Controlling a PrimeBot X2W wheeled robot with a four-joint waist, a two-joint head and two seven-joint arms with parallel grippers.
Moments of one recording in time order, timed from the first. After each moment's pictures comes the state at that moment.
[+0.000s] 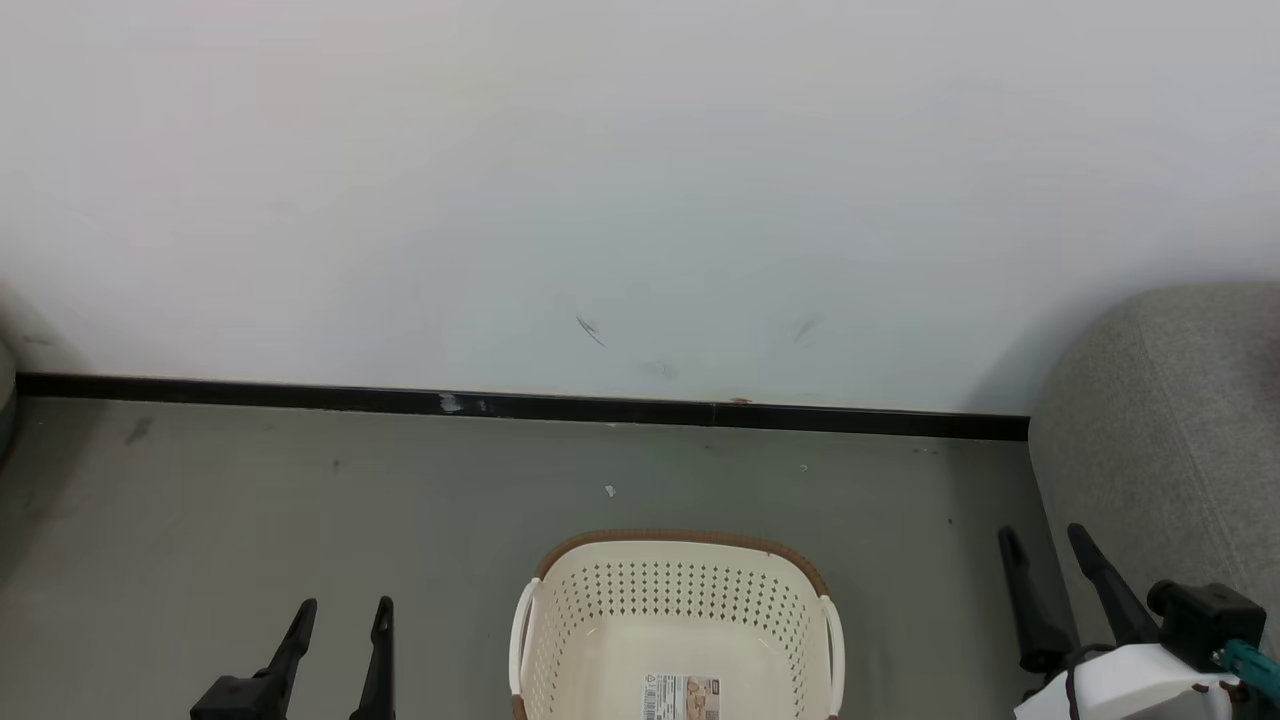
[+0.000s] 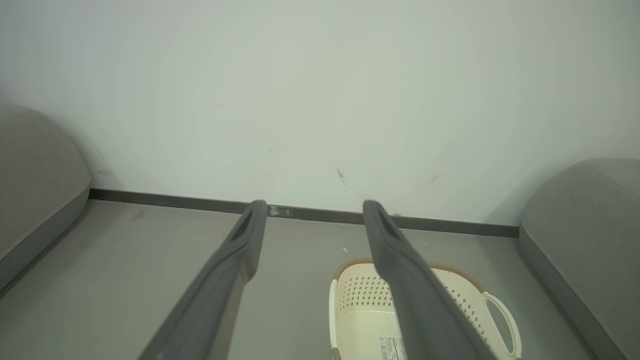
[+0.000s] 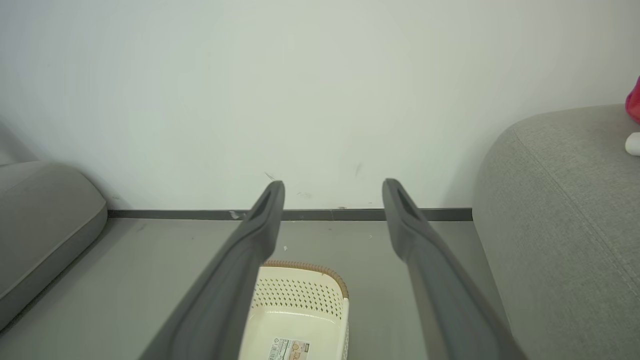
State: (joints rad) left arm 0.04 0.12 -0.20 0.21 -0.39 0.11 -0.25; right arm 0.01 -0.04 -0.07 0.23 0.16 0.13 -0.26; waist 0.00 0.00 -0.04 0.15
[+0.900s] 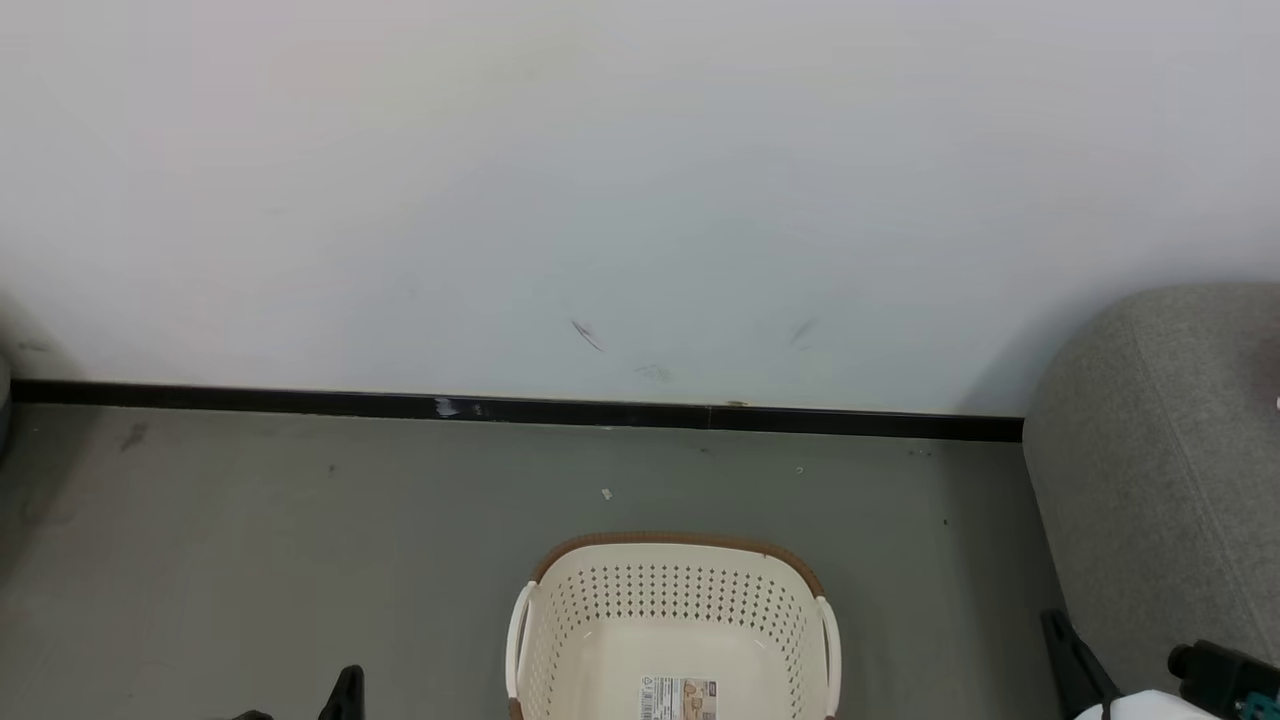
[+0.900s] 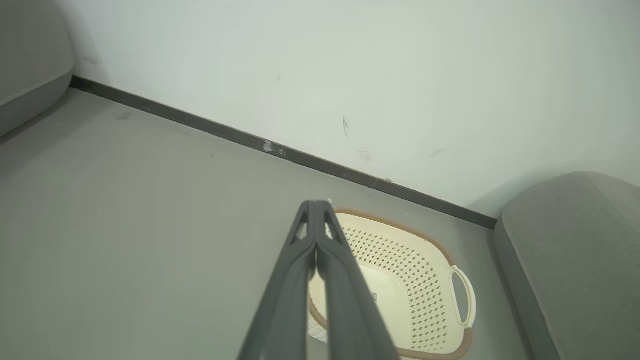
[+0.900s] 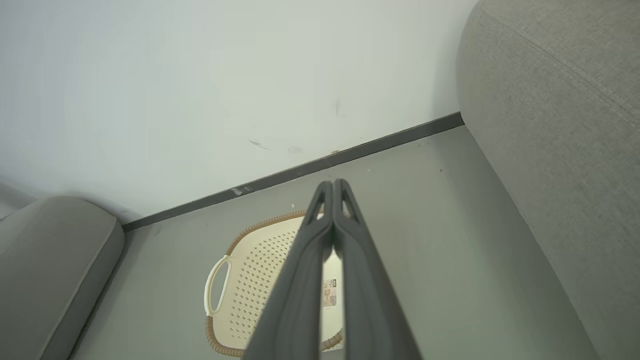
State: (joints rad) left arm 0.07 0.08 -0.18 0.31 -0.57 0.07 -0.18; right arm 0.05 -0.01 -0.12 0.34 0.36 0.13 -0.17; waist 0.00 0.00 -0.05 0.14
